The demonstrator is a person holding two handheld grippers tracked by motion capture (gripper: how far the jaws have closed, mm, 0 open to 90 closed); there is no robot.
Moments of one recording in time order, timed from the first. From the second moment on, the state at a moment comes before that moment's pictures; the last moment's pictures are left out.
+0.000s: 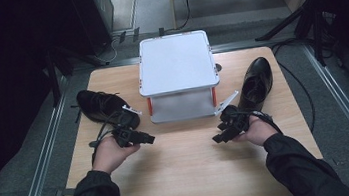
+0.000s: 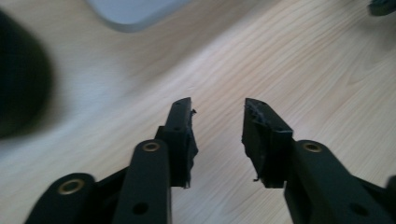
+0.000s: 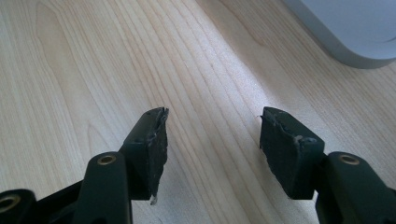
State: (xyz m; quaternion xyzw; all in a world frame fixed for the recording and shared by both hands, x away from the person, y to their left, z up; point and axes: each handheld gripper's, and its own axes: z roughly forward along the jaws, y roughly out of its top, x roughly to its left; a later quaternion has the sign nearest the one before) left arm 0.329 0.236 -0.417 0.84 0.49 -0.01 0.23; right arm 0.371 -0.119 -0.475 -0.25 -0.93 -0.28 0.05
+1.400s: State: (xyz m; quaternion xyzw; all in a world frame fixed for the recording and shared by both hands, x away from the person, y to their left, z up) left arm 0.404 0.279 -0.367 0.81 0.56 -0.01 0.18; right arm 0.364 -0.118 -0.471 -0.24 -0.93 -0.29 0.05
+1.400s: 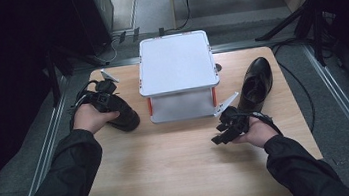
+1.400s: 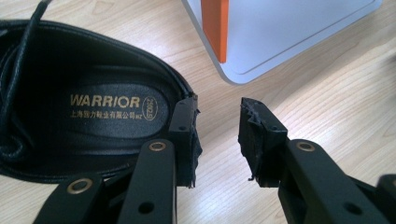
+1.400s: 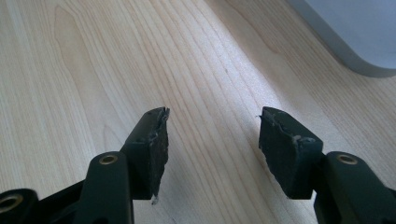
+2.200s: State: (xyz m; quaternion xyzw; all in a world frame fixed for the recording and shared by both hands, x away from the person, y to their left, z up) left arm 0.422 0.278 -0.381 0.81 0.56 0.00 0.14; right arm 0.364 -0.119 -0.471 -0.23 -0.93 -0.29 0.05
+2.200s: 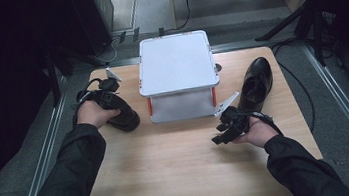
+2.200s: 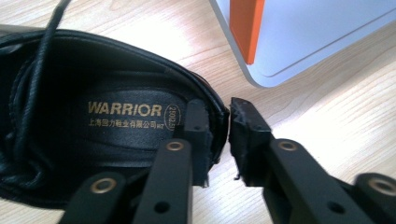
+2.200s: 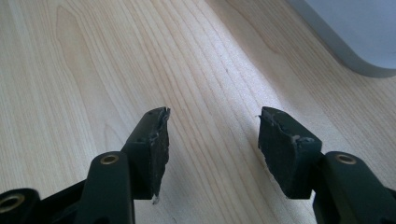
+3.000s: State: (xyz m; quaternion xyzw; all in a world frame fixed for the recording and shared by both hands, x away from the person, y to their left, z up) left arm 0.382 0.320 -0.365 0.82 0.55 -0.04 0.13; right arm 0.364 -0.117 -0.471 -0.23 -0.93 -0.29 0.05
